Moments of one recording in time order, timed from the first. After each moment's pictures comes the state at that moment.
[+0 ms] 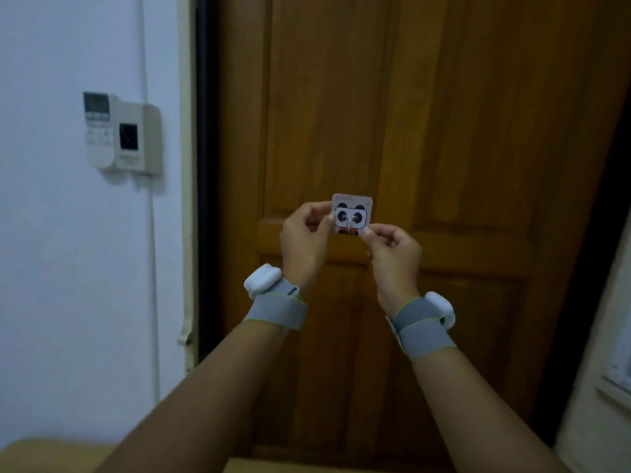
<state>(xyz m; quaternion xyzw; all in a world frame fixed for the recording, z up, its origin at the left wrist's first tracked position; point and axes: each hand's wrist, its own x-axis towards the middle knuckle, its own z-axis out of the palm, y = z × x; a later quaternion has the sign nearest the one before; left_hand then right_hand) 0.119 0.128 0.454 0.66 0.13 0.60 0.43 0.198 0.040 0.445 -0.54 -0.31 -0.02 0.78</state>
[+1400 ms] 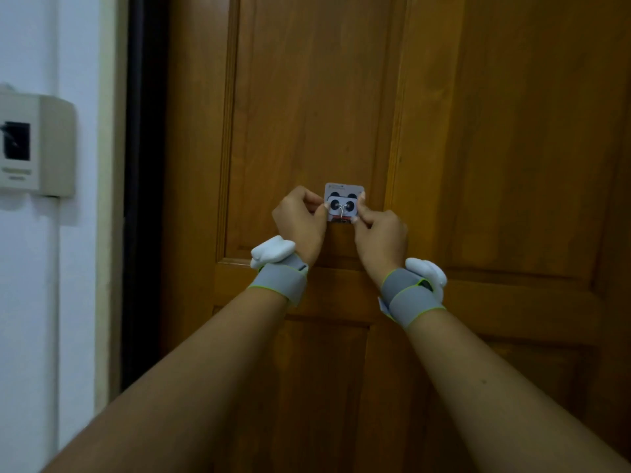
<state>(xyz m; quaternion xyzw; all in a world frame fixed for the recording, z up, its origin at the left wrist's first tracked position) 0.249 0.240 0.511 0.66 0.19 0.67 0.27 0.324 0.156 0.506 -0.67 -0.43 -0.26 0.54</state>
